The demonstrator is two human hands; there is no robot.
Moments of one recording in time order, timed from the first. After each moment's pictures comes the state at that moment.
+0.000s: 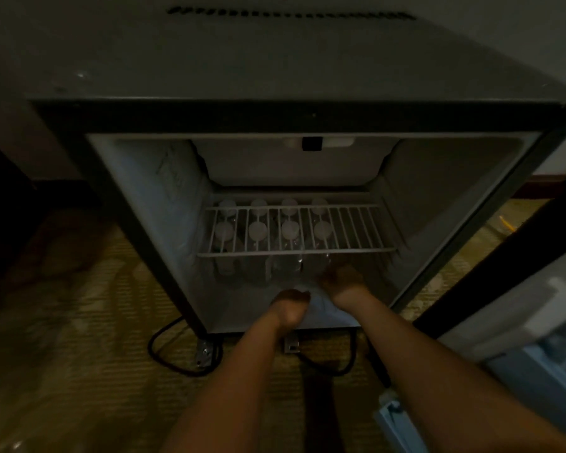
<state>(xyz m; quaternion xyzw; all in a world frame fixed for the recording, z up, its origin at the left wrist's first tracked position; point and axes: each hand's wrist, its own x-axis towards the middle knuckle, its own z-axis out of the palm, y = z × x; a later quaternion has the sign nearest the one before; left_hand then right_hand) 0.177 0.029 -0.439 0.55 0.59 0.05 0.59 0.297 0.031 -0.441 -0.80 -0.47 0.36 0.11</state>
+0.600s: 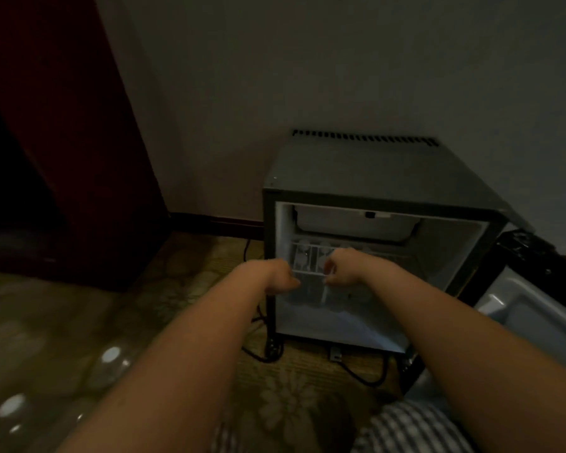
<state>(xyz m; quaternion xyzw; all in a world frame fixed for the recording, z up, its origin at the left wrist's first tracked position) 0.029 -0.018 -0.223 0.75 0.58 -0.13 0.29 0.182 -0.031 -0.214 -0.65 -0.72 0.22 -0.09</state>
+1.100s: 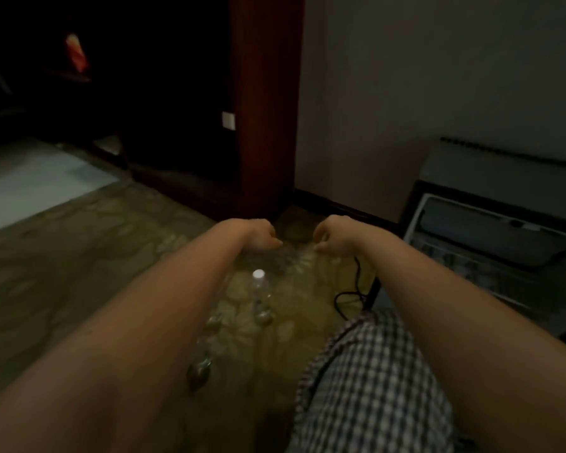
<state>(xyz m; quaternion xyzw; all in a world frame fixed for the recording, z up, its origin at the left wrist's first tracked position) -0.218 -0.170 -0.153 0.63 0.73 -0.03 0.25 -0.044 -0.137 -0.141 -0.49 -0.84 0.22 -0.03</state>
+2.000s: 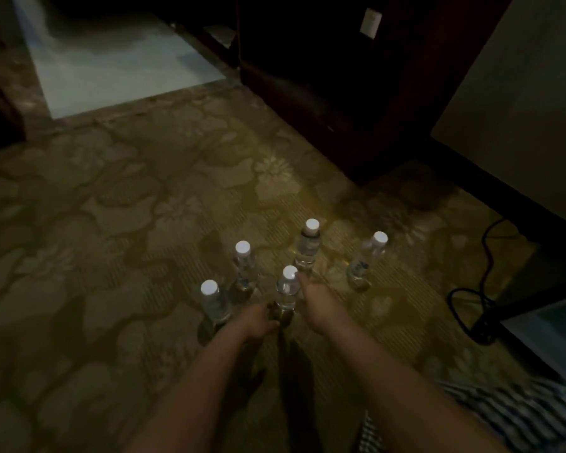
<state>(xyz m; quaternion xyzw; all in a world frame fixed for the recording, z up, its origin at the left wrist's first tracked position) -0.366 -0.350 -0.409 0.35 0.79 0.16 0.48 -0.264 -0.250 -0.387 -0.40 -0.85 0.31 -0.13</state>
